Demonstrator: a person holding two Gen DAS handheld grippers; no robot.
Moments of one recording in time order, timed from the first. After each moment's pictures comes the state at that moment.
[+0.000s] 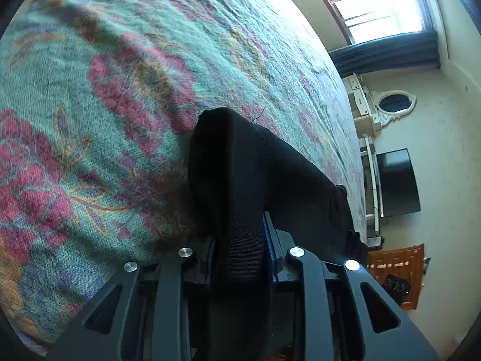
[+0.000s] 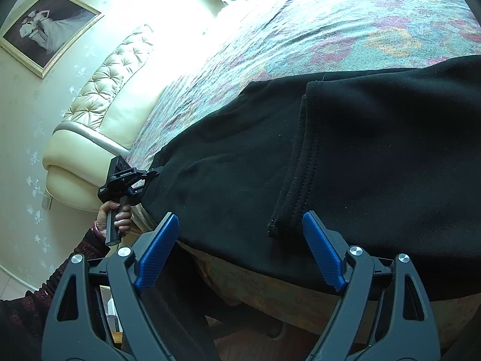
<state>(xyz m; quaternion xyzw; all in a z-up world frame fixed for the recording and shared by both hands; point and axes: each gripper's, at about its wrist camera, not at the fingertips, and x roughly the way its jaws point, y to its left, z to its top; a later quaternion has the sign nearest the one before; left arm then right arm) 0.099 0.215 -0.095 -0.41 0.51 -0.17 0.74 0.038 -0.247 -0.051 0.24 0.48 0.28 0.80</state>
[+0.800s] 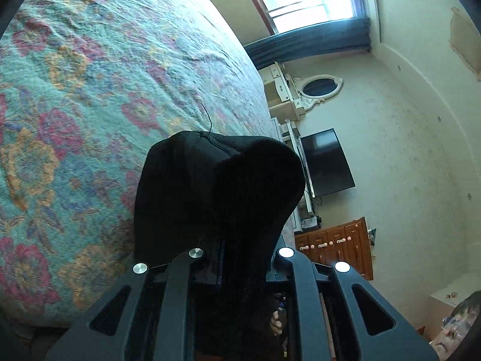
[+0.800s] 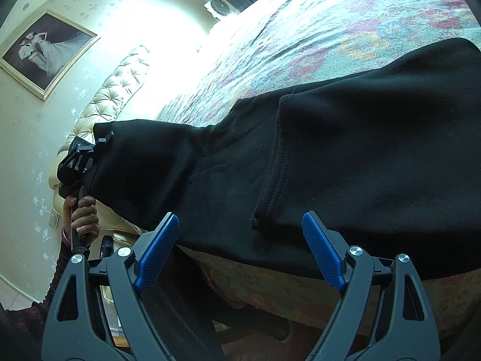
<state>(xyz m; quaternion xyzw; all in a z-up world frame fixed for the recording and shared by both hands) 0.105 0.094 0.045 -0.41 0.43 -0.34 0.73 0.025 -0.290 -0.049 0.28 0.45 0.27 0.80</state>
